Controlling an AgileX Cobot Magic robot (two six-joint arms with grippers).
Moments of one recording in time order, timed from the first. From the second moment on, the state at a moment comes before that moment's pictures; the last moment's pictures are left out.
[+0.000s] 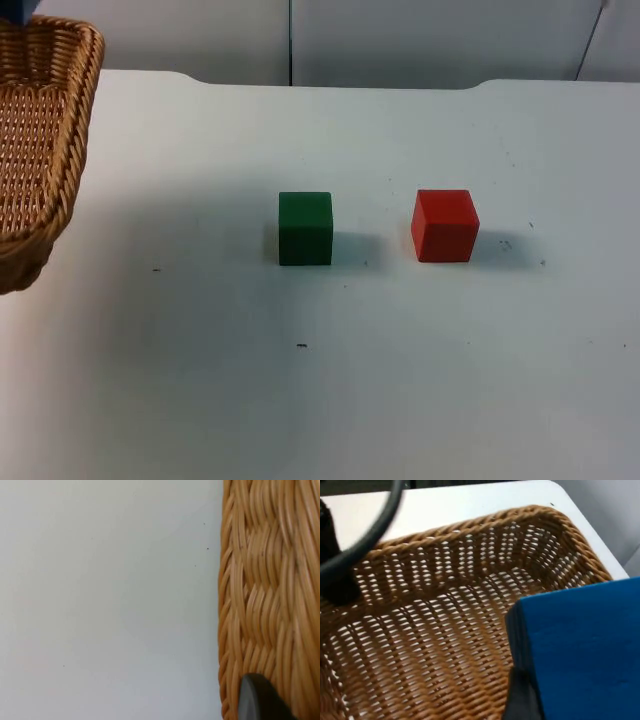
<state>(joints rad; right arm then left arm) 0.87 2.19 -2.06 0.28 0.58 -0.65 0.56 1.51 -0.87 -0.67 0.96 0.73</state>
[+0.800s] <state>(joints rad) 0.93 2.37 -2.06 0.29 0.45 -0.66 0.56 1.51 -0.87 -0.71 1.01 0.75</state>
